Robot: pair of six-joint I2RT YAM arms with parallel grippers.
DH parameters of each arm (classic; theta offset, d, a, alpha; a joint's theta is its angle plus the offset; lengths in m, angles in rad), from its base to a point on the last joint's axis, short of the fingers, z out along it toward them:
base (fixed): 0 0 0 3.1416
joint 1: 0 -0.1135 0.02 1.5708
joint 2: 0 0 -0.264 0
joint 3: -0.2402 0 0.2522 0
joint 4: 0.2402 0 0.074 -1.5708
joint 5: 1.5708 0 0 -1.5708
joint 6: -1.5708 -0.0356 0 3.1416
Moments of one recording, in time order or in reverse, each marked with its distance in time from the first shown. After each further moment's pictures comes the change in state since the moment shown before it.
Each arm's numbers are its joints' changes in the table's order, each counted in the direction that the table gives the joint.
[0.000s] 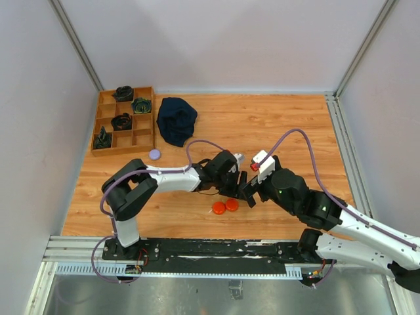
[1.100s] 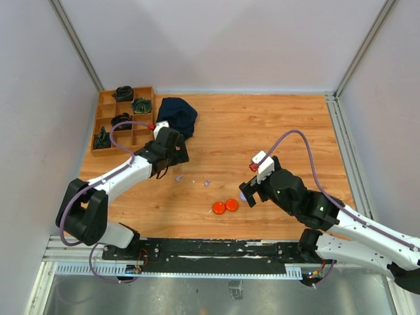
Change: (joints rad) left arm -0.457 -0.410 0.156 0.275 -0.622 -0.079; right arm 0.013 0.000 0.026 -0.019 0.014 0.011
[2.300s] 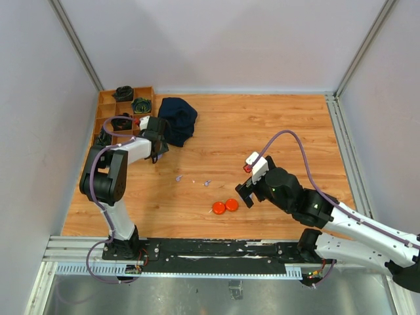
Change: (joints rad) left arm -0.282 0.386 -0.160 -0.113 -0.092 -0.053; right arm 0.014 0.048 0.006 -0.029 -0.051 0.055
